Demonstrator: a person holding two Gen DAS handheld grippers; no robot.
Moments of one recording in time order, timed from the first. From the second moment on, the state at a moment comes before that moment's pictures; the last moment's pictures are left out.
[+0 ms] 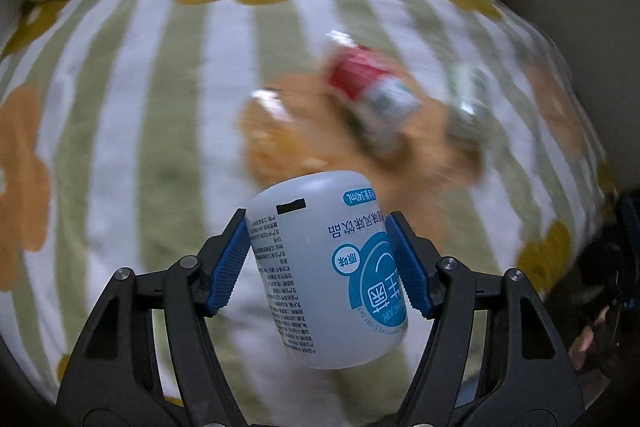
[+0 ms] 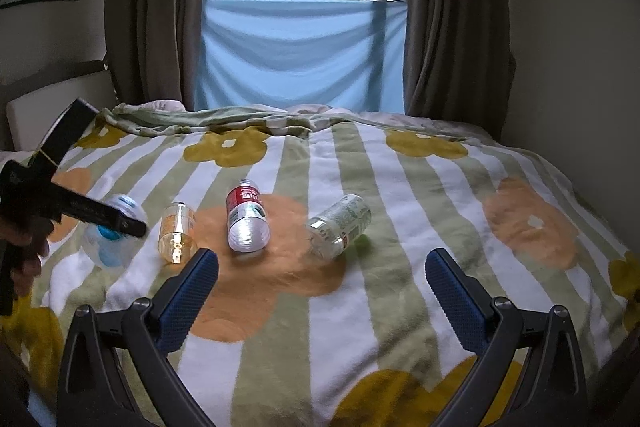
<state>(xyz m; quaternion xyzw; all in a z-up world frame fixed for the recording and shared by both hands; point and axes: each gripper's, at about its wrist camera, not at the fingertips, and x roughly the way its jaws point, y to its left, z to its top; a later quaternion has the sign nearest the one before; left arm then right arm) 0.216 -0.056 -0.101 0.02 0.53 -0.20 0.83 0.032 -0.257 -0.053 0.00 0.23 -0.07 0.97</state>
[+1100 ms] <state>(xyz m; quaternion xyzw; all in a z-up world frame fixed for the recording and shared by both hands) 0.145 -0.094 -0.105 0.17 0.45 -0.18 0.86 0.041 -0.301 -0.025 0.08 0.32 0.04 0.94</state>
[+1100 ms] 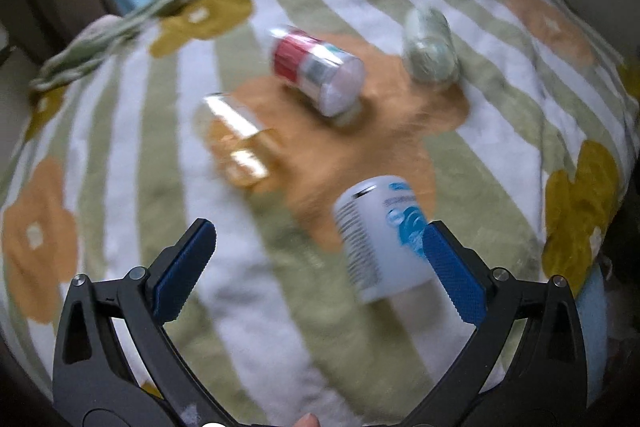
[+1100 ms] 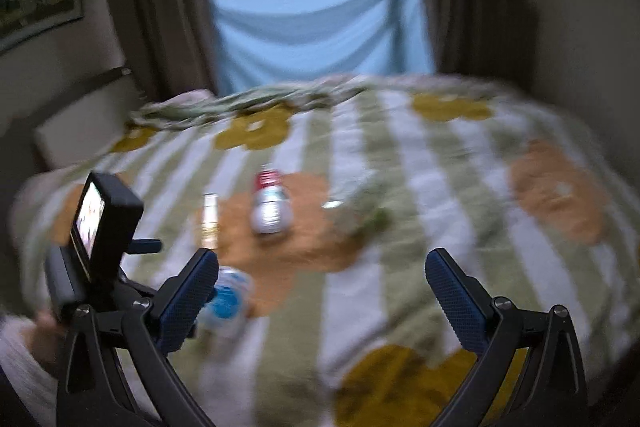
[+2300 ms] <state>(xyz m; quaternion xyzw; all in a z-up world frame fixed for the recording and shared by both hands) 0.092 0.009 -0.112 0.06 0.43 -0.12 0.89 0.220 -0.202 -0.162 0.18 0.66 0.13 0.71</state>
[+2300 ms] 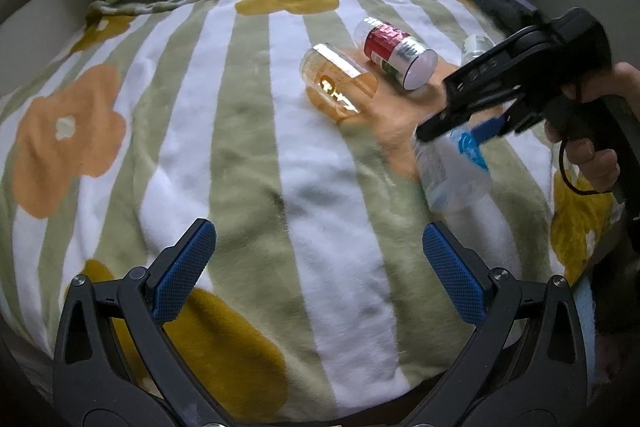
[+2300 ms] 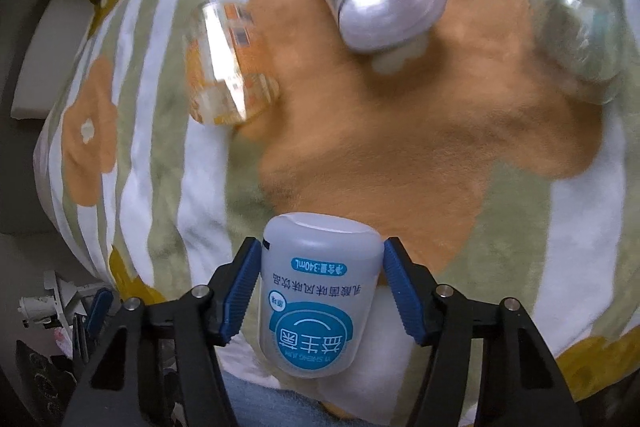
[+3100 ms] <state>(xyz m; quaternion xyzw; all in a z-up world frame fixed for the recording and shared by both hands) 0.081 0.014 -0.094 0.06 0.40 -0.10 0.91 0.109 -0.190 -0.149 -0.03 0.34 0.13 0.93</state>
